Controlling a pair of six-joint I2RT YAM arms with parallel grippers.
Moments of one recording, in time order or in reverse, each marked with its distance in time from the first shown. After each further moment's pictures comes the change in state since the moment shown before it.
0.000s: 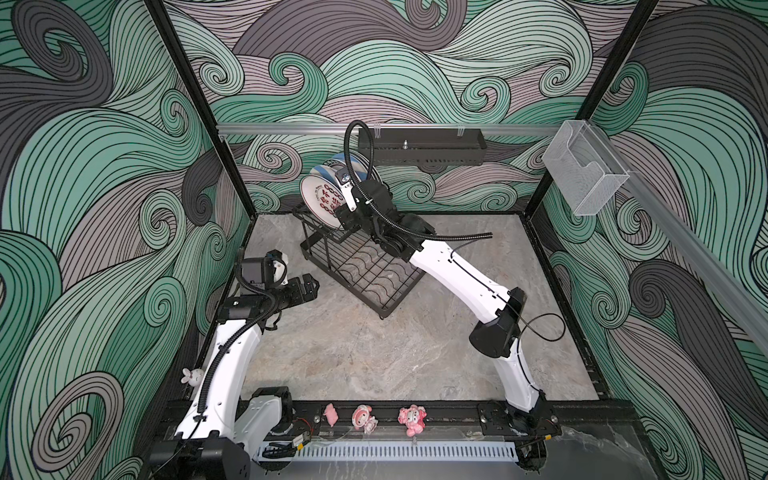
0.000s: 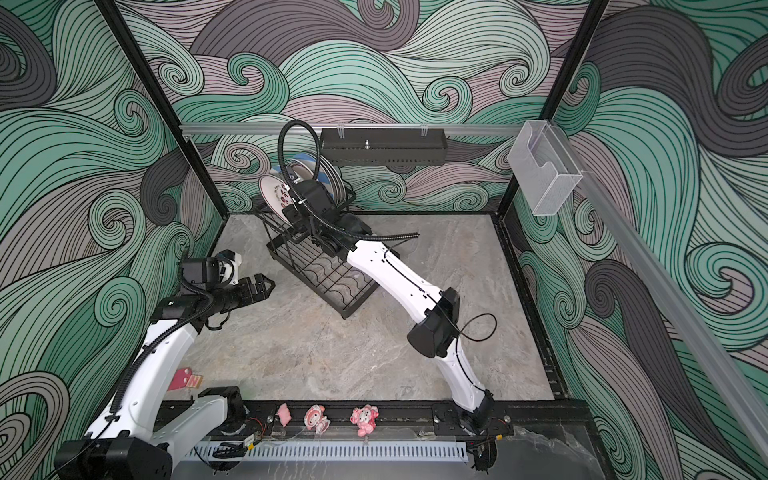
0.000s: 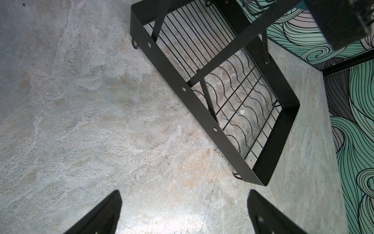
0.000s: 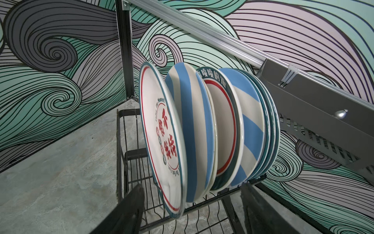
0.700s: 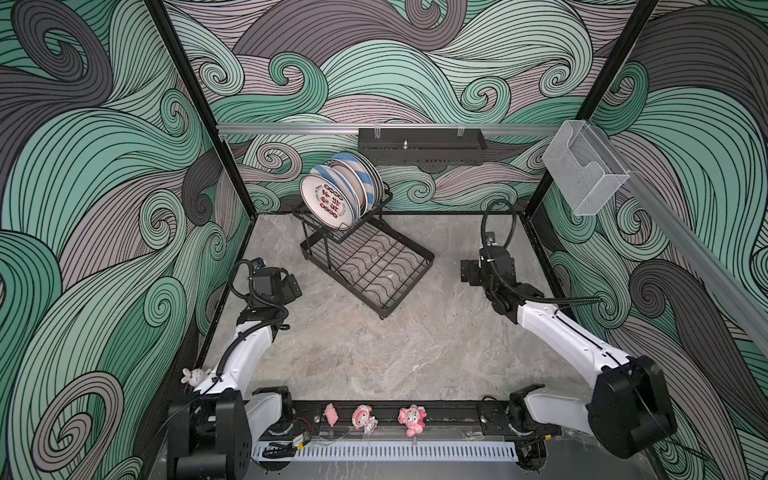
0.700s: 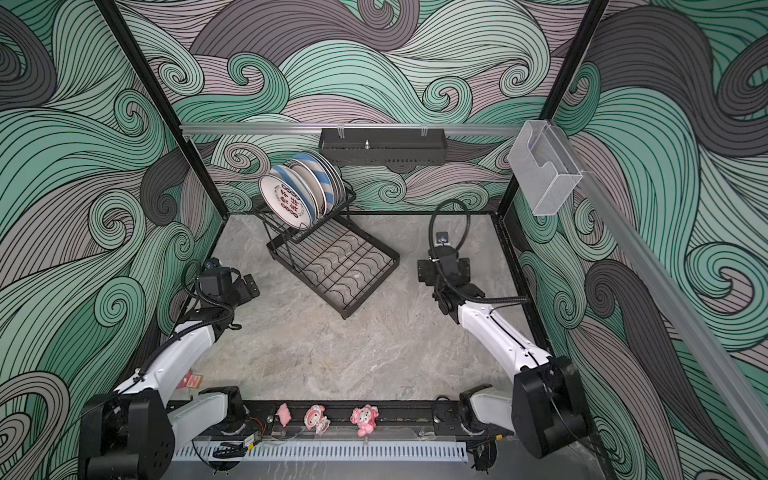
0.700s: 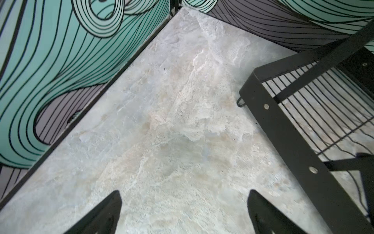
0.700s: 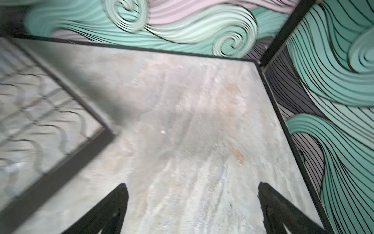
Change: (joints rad) left arm 0.015 0.146 -0.317 0.652 -0.568 0.000; right arm -0.620 -0.866 -1.664 0.498 0.054 0.187
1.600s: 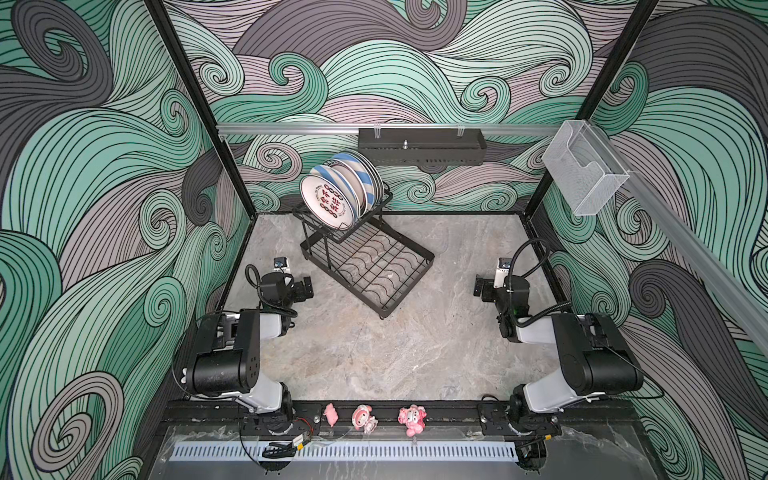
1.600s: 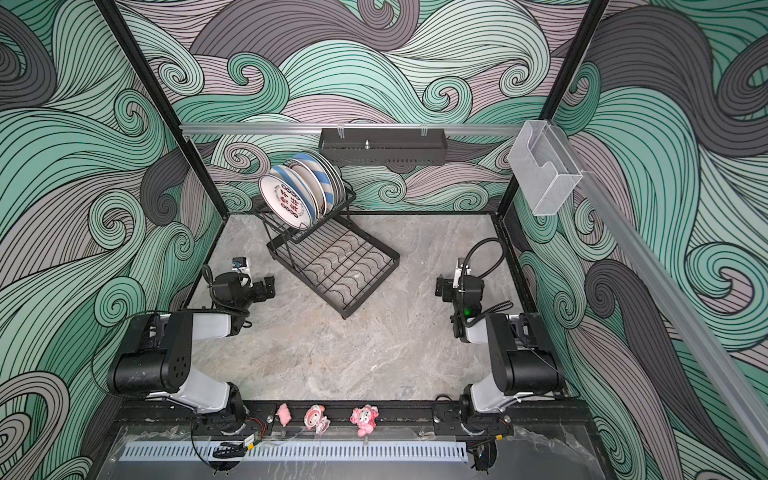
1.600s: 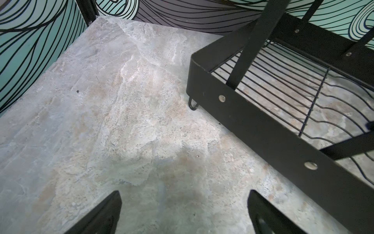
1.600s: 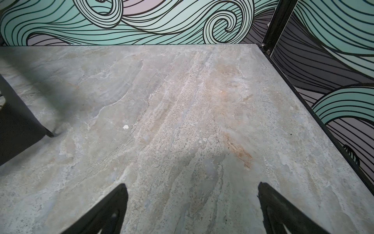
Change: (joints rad) left arm 0.040 0.413 -0.105 0.654 0.343 0.228; right arm -0.240 0.301 -0.327 0.851 -0.342 -0.080
